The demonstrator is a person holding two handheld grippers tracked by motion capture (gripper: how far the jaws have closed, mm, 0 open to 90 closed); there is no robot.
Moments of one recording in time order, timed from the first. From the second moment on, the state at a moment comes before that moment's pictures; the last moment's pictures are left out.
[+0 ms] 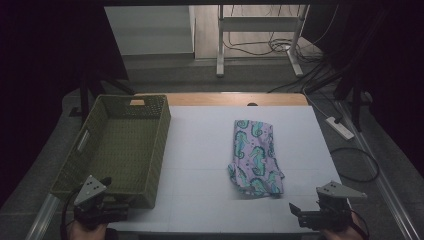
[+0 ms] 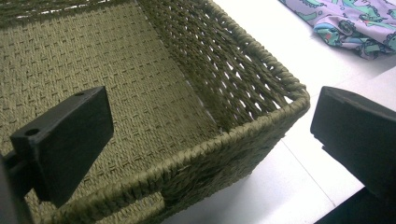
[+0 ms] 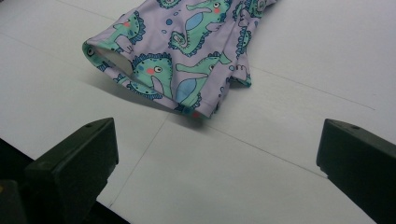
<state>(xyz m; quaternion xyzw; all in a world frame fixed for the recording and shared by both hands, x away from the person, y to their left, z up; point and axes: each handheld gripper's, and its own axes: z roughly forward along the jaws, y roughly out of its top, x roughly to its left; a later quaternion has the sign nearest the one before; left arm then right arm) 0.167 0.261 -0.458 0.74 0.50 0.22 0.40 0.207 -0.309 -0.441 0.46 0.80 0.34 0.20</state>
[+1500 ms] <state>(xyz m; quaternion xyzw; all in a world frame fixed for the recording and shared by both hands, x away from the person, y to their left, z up) 0.173 0.261 -0.454 0.74 0.49 0.20 0.41 0.210 -0.308 -0.435 0.44 0.79 0.37 0.20</state>
